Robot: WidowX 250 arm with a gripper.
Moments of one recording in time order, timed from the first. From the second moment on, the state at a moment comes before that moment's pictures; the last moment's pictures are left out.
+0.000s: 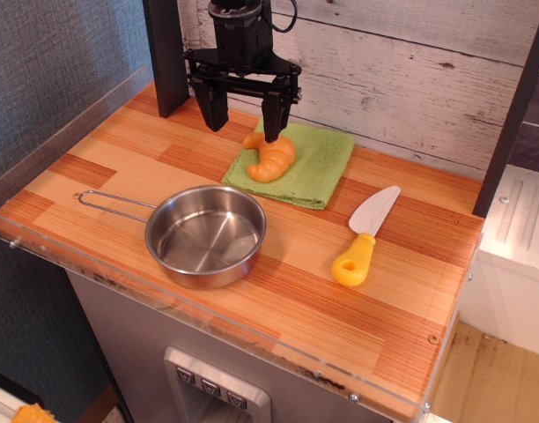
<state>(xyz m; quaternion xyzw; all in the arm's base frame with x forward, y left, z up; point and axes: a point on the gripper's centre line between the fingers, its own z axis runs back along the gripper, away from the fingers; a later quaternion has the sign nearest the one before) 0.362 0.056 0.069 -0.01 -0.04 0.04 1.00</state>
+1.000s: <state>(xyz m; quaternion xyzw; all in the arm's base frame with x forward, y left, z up) 0.316 -0.033 0.057 -0.03 -0.03 -0.06 1.00</state>
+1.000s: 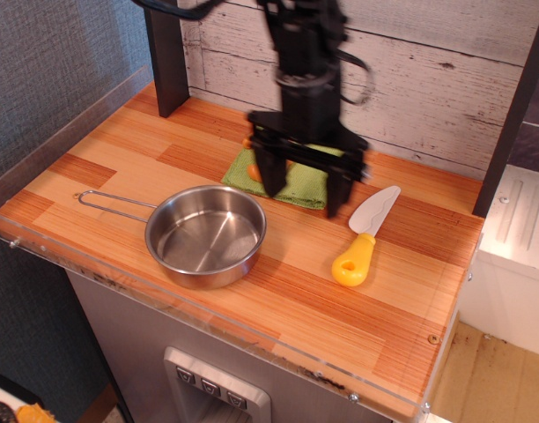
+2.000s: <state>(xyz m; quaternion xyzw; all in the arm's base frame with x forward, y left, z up) 0.305 -0.079 0.008 0.01 -0.04 0.00 1.00</state>
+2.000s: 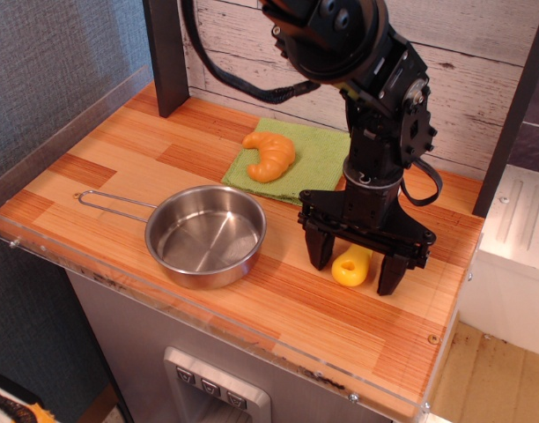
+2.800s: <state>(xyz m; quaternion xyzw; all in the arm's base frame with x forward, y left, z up) 0.311 -0.057 0.072 -0.01 -0.08 -0.03 1.00</state>
